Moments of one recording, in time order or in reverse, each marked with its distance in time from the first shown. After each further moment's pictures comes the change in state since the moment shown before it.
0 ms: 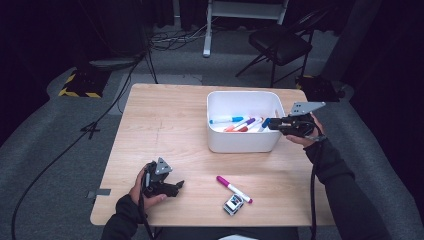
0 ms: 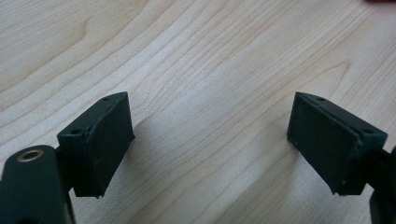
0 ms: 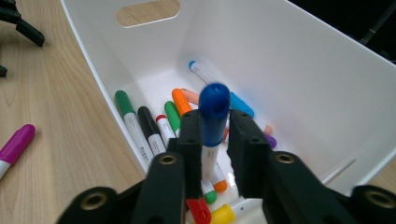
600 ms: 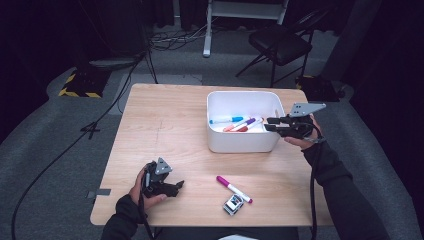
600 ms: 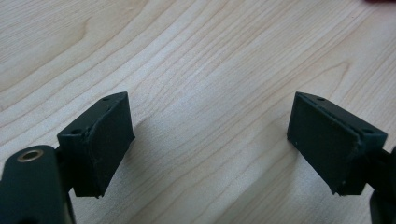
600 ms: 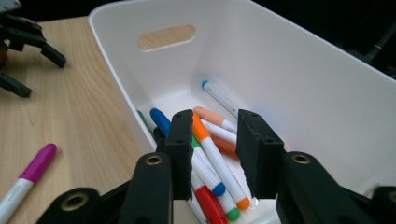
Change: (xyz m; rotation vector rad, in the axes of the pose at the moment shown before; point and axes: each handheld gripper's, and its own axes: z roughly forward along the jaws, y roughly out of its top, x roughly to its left) left arm 0.000 0.000 0.000 0.000 0.000 0.000; right arm 0.012 0.006 -0.002 -0.067 0.024 0.004
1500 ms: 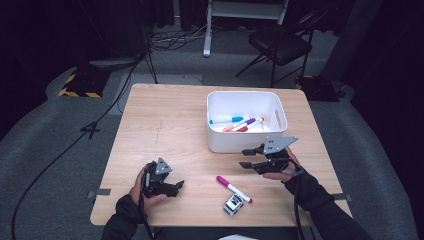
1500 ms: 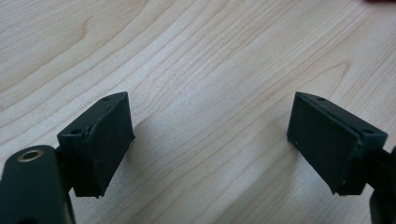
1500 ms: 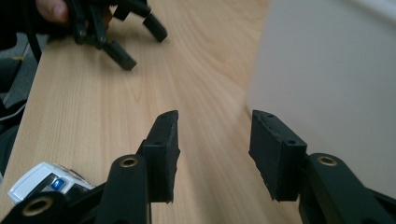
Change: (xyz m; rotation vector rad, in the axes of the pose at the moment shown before) left arm 0.000 0.000 0.000 -0.001 -0.006 -0.002; right arm 0.105 -0.023 0.047 0.028 0.205 -0.069
